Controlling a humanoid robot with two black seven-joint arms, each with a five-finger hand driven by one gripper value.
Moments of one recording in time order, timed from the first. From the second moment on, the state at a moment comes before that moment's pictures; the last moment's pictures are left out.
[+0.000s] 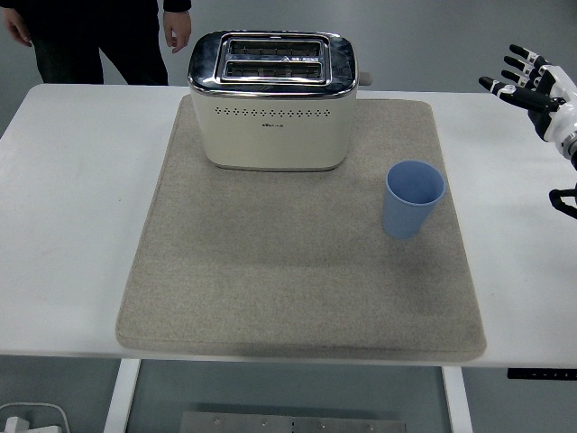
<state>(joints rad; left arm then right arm) -0.05 0.00 -0.14 -0.12 -0.08 -0.14 0.00 0.96 -0.44 0.44 0.64 -0.28 -0.02 0.28</state>
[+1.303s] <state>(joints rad) -0.03 0.00 -0.15 -0.11 -0.09 -0.13 0.00 0.92 -0.48 0.44 0.76 -0.29 -0.02 0.29</state>
